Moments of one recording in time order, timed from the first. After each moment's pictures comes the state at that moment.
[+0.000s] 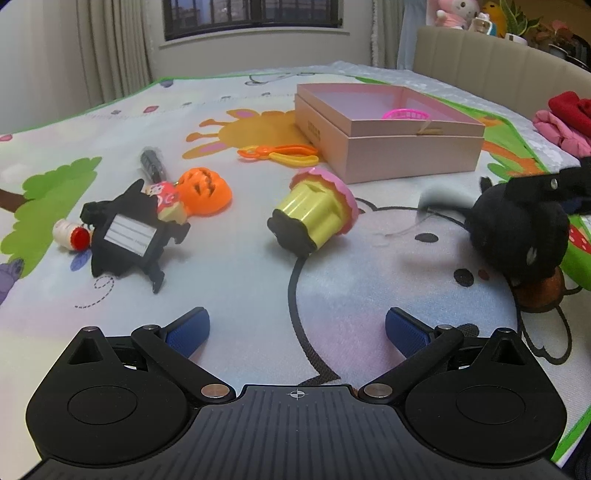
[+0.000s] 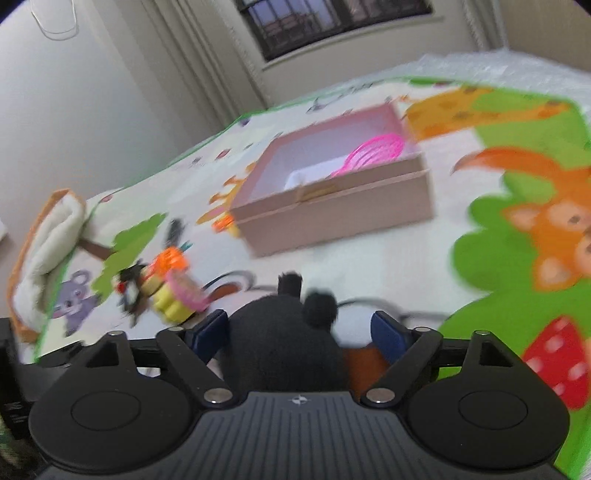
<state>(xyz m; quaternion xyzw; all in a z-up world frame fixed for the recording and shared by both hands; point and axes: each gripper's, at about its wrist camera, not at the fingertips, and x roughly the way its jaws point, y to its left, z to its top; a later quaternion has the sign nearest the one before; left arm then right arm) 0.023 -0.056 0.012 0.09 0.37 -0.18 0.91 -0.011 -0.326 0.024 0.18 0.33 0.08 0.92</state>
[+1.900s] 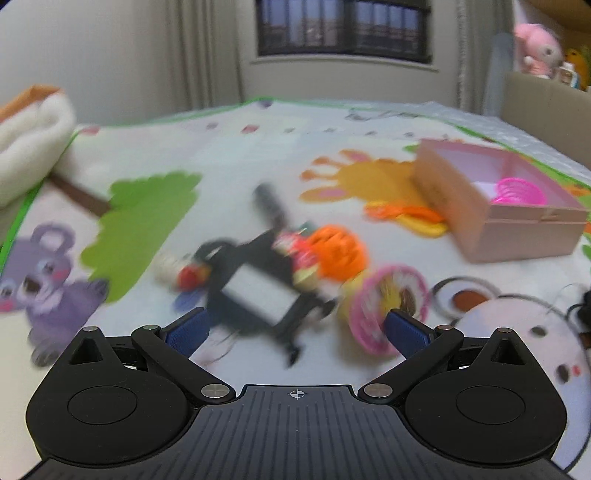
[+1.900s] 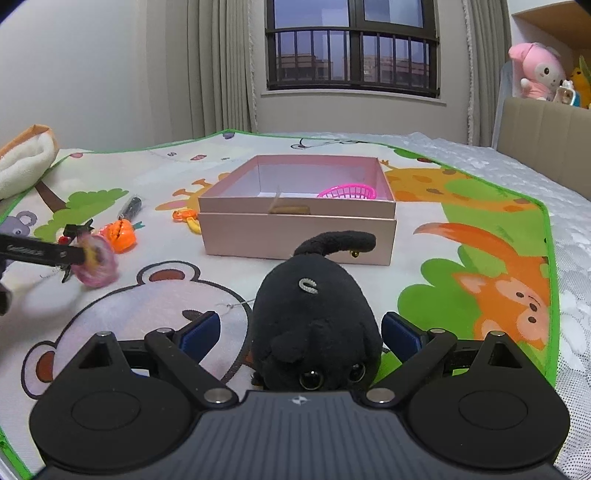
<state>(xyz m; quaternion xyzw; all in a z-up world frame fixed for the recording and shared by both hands) 0.073 0.000 0.033 0.04 0.33 -0.04 0.94 -0.026 -0.304 0.007 0.01 0.28 0.03 0.96</state>
